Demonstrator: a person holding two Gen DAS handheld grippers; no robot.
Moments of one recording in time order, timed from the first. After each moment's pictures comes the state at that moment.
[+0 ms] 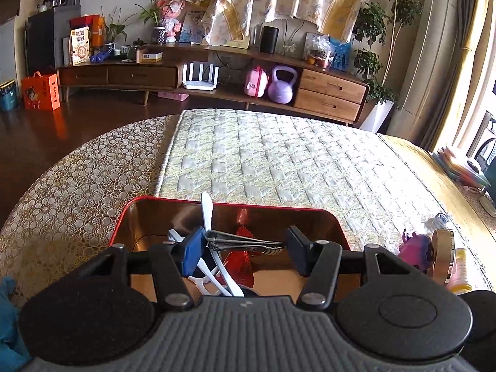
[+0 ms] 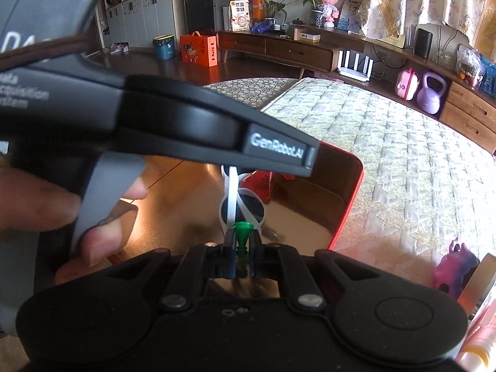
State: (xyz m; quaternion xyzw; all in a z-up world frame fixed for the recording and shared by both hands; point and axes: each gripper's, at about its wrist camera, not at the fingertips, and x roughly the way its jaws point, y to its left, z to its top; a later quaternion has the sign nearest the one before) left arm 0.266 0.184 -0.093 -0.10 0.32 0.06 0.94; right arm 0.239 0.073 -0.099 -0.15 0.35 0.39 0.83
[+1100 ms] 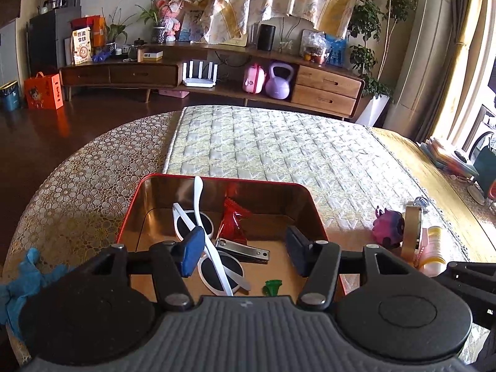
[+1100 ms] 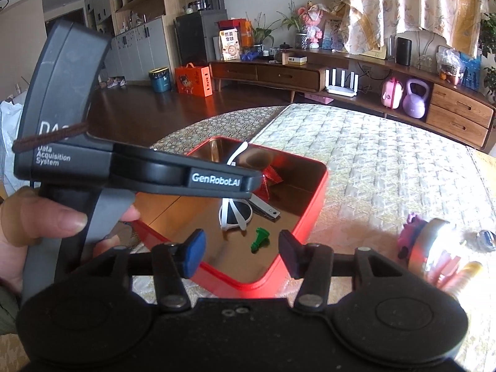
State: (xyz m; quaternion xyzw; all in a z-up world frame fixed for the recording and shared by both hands) left arm 0.212 0.165 -0.069 -0.09 0.33 0.05 0.94; right arm 0.198 0.014 -0.054 -0.09 0.33 0.39 0.86
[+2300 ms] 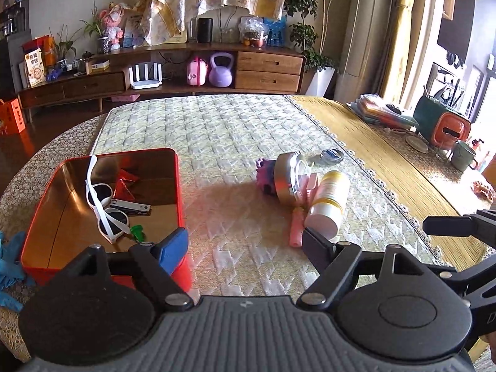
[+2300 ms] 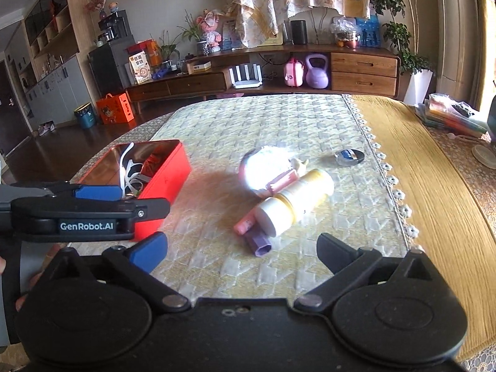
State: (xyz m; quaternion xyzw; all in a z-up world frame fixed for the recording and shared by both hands) left arm 0.164 0.035 -0.059 -0.04 0.35 -0.03 0.94; right arm 0.172 -0.155 -0.055 0.00 0.35 0.24 0.91
